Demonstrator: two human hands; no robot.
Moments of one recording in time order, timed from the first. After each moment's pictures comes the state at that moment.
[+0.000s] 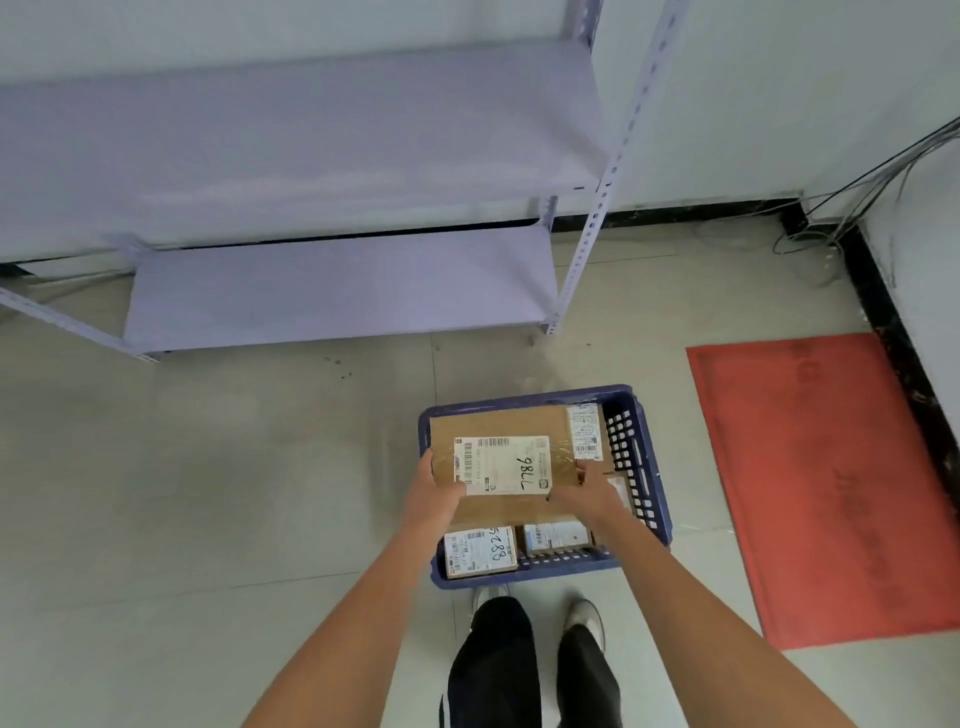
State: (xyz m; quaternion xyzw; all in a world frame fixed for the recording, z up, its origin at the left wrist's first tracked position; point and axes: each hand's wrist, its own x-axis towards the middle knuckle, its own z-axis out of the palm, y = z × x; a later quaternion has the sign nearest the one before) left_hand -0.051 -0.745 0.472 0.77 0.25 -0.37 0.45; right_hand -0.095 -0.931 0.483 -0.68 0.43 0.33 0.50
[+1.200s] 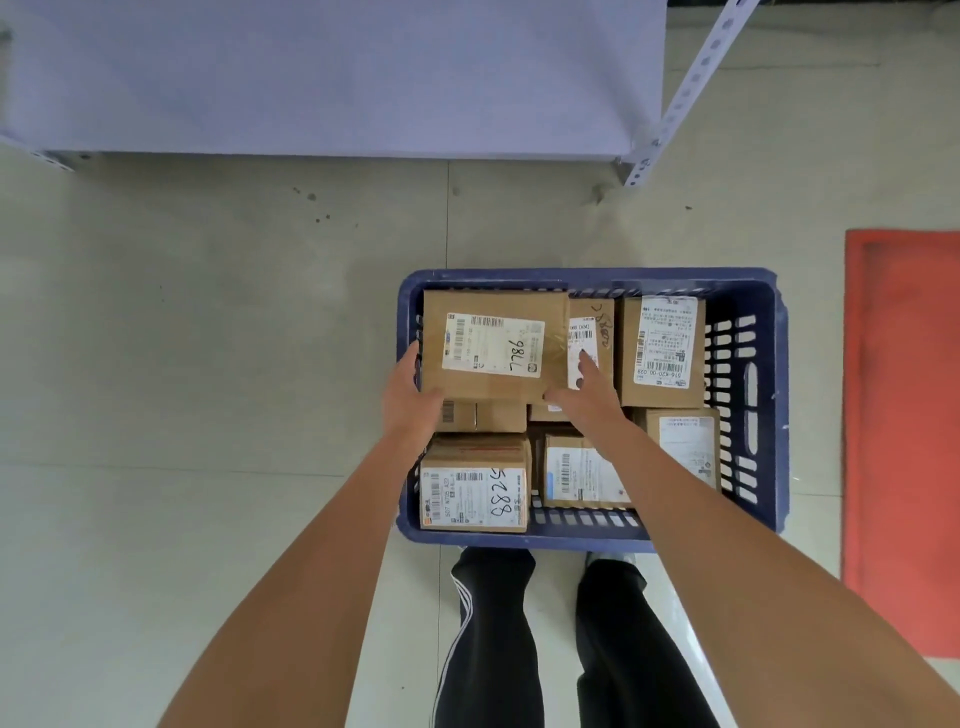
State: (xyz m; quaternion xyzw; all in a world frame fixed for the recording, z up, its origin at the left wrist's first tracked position) left_hand -0.043 -0.740 0.213 0.80 0.29 -0.28 0.44; right_hand -0.058 -0.931 0.203 -0.68 0.38 0.36 0.51
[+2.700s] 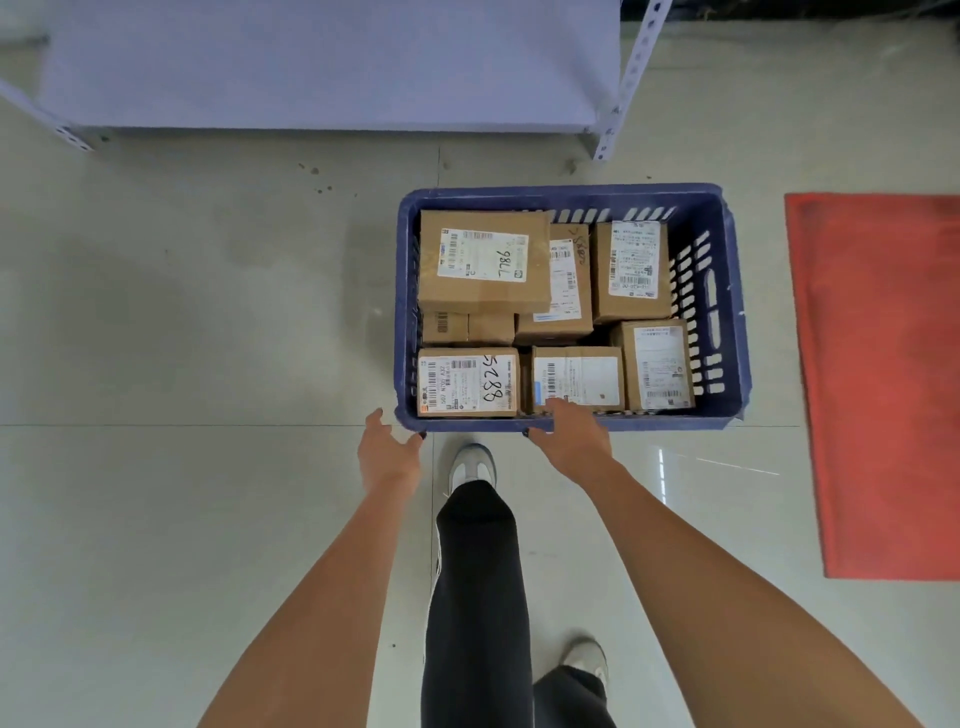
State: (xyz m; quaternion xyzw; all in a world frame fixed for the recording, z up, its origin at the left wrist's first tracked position) left_hand -0.240 -0.696 0.213 0.82 0.37 -0.24 0.36; right_hand -0.247 -0.893 0.229 -0.88 0.18 0.38 0.22
